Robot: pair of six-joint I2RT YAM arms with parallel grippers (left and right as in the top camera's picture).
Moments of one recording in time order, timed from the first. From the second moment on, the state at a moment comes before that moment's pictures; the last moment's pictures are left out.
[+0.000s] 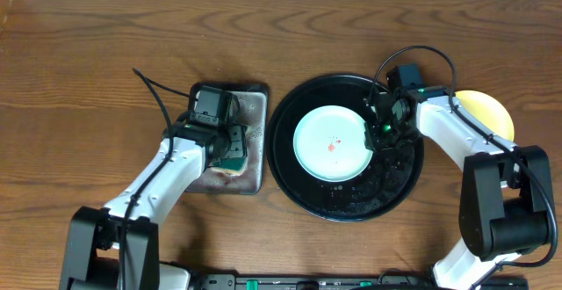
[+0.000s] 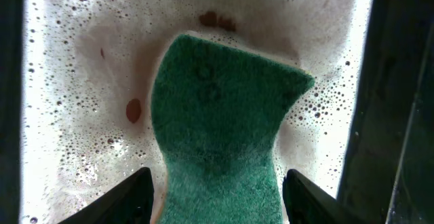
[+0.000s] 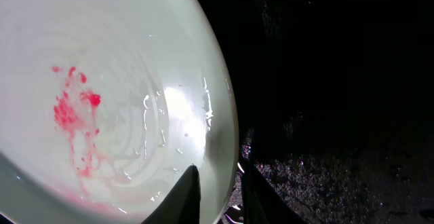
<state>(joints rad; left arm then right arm) -0.25 1.54 0.85 -0.53 0.01 -0.33 0.19 1.84 1.12 -0.76 -0.26 -0.01</state>
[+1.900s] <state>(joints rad) 0.17 1.34 0.82 -0.01 0.97 -0.31 0.18 1.84 1.06 -0.62 -0.28 0.01</state>
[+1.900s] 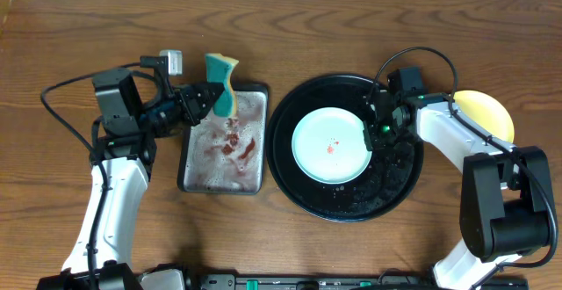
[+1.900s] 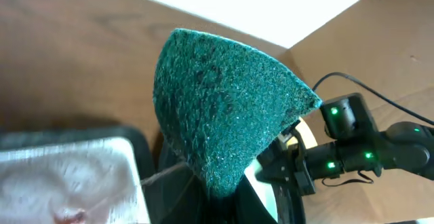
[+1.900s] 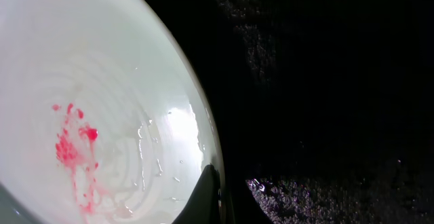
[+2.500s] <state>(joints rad) 0.17 1.34 0.82 0.05 0.97 -0.31 0.18 1.84 1.06 -0.61 -0.28 0.01</state>
